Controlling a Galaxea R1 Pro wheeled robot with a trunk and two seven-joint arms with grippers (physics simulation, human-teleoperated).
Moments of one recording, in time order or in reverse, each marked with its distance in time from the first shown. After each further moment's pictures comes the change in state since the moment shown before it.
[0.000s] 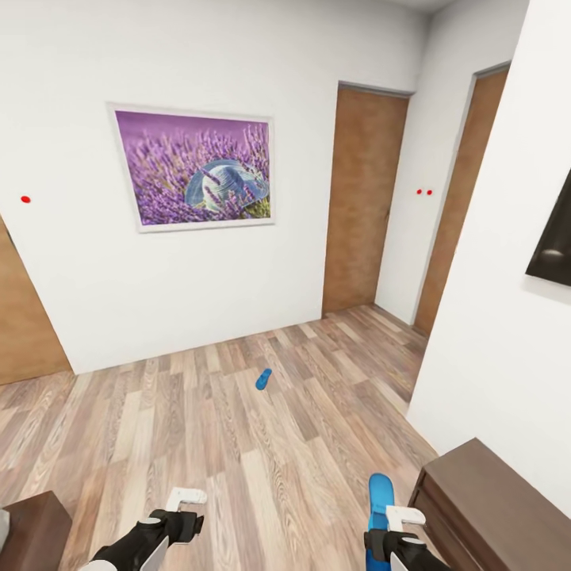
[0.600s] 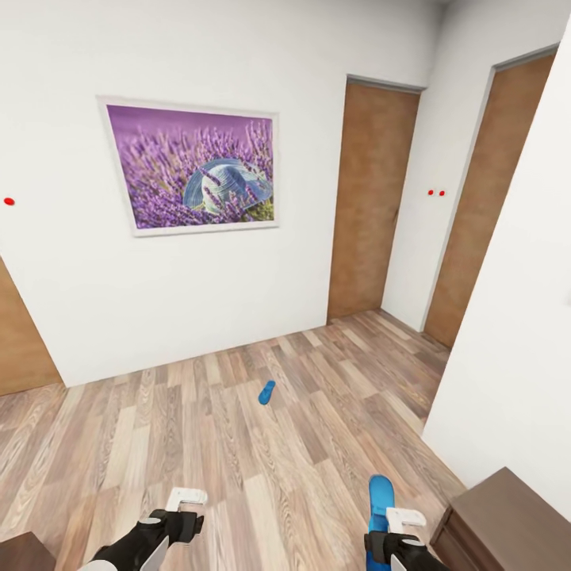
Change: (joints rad) left arm 0.000 0.000 -0.003 0.000 0.000 -0.001 0.000; right arm 0.000 0.000 0.000 0.009 0.001 -0.004 0.000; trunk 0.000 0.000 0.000
